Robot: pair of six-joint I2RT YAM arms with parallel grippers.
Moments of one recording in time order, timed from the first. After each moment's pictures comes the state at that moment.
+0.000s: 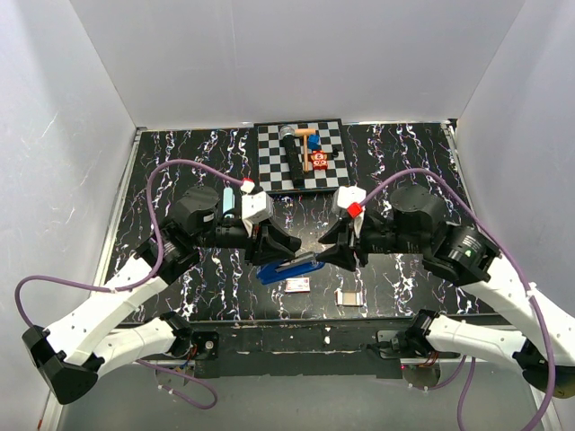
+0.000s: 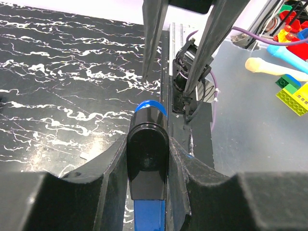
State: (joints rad) left arm -0.76 0.95 0.99 -0.26 0.77 0.02; right arm 0.94 0.91 1.20 -0.67 -0.48 -0.13
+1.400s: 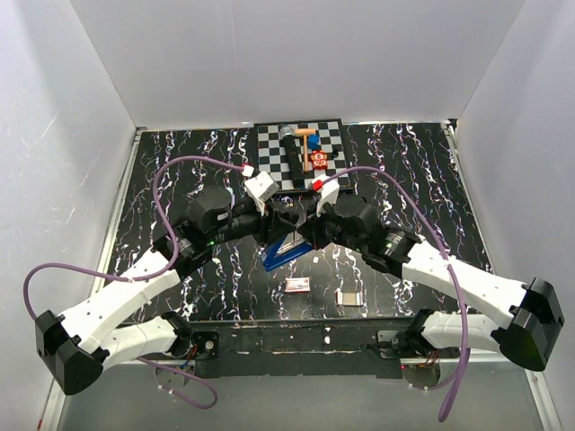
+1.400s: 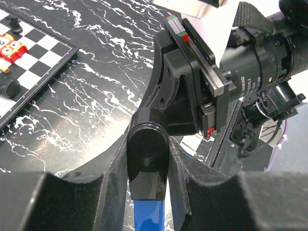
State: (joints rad) left arm -0.76 1.02 0.94 -0.16 0.35 -0.11; right arm 0.94 1.14 0.90 -0.17 0.00 0.26
